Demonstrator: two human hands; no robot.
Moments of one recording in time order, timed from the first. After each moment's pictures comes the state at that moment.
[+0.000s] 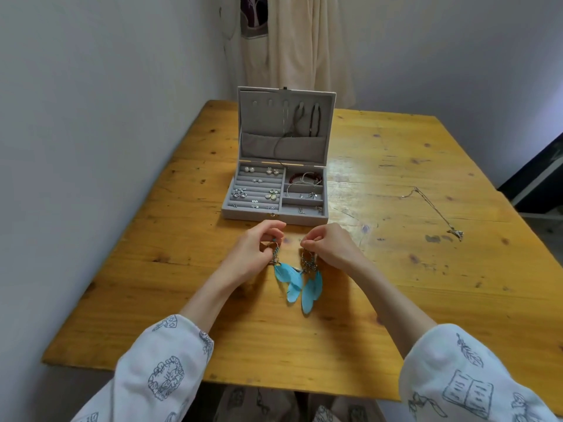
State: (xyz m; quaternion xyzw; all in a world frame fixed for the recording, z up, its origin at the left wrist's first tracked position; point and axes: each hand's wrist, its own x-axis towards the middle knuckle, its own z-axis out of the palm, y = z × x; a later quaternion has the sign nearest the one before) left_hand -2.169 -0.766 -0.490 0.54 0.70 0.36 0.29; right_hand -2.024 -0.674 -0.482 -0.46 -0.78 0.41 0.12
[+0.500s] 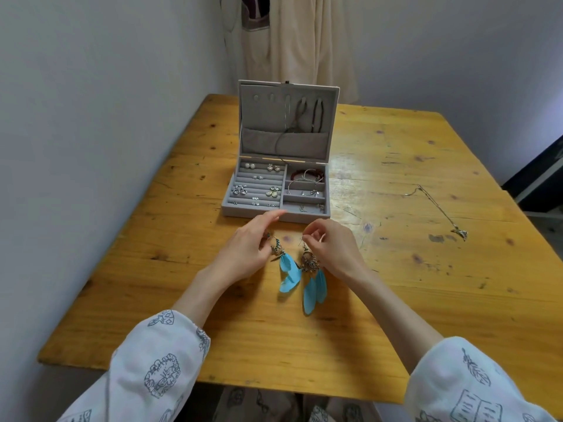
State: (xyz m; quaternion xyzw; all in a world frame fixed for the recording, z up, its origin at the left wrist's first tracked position) left_hand -2.179 -0.764 -0.490 0.62 0.72 0.27 0.18; right_hand -2.025 -0.680 -0.491 -0.44 -0.82 0.31 0.21
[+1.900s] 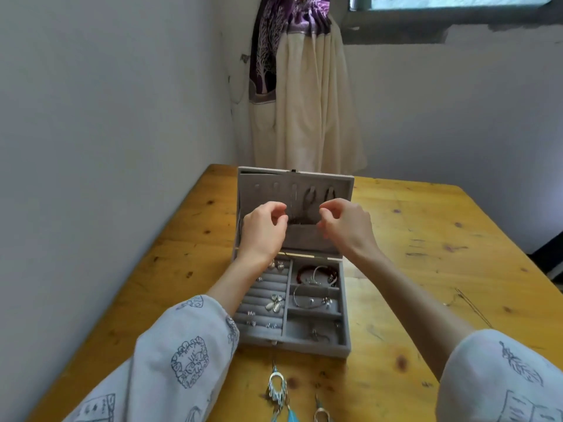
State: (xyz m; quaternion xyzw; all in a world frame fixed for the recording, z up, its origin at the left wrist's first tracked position) left_hand -2.237 -0.581 -0.420 0.46 0.77 0.43 0.07; right_hand -2.117 -0.513 -0.415 -0.46 -0.76 0.30 0.33
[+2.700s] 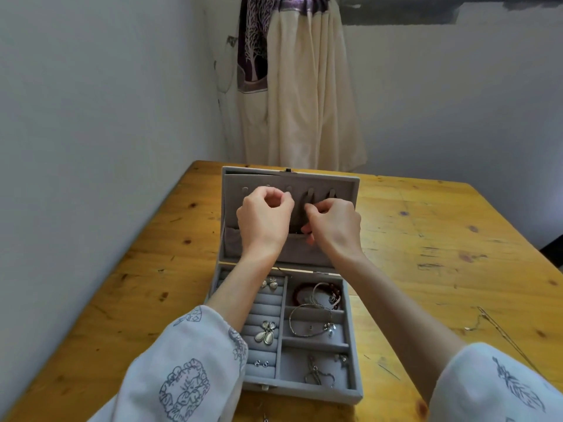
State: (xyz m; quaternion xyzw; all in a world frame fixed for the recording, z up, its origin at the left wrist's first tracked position) left_hand -2.236 -0.530 -0.416 0.34 0.76 0.55 0.09; right_hand -2.155 -0.486 -0.423 -0.52 -0.69 0.37 0.35
